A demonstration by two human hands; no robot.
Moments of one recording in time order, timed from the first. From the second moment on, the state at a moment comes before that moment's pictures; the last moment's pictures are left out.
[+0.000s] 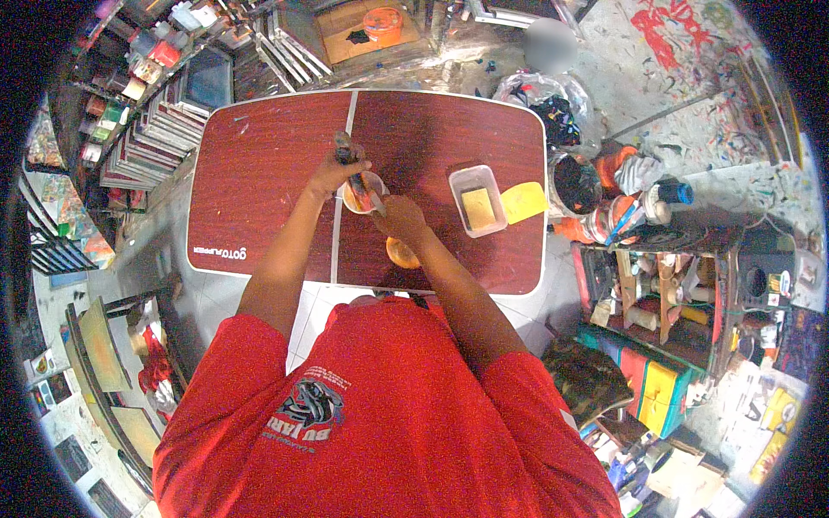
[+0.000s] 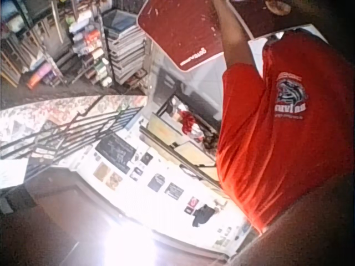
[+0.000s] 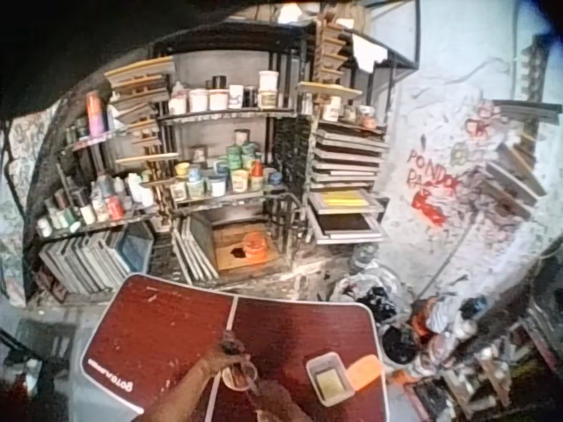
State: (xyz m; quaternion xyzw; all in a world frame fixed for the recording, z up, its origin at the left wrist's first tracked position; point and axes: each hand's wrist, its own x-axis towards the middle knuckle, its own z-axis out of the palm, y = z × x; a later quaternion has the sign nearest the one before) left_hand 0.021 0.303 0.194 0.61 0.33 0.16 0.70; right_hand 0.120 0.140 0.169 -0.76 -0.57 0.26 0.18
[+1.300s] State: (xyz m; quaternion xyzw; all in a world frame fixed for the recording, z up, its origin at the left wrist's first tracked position) left_hand 0.005 0.266 0.200 0.64 0.33 0.36 0.60; right_hand 0.127 0.134 0.172 -0.73 -0.56 0.34 0.20
